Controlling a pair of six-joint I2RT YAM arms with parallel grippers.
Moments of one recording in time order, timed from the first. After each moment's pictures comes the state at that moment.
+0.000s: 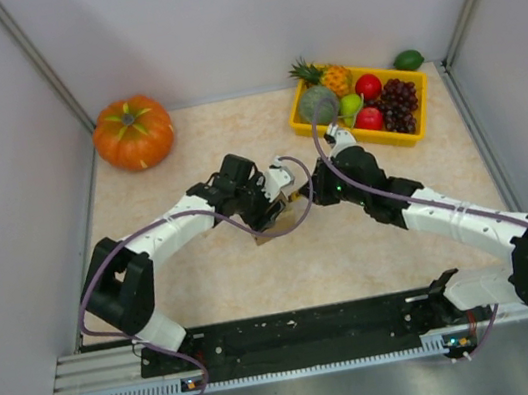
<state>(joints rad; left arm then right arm) -0.61 1.59 1.07 -0.42 0.29 0.45 0.71 1.24 0.80 -0.02 0.04 0.64</state>
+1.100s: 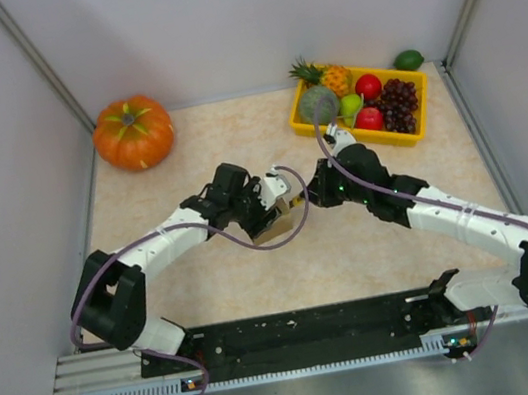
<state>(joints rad) -0.61 1.51 0.96 -0.31 0.29 0.51 0.71 1.22 0.84 -0.15 -0.02 0.62</state>
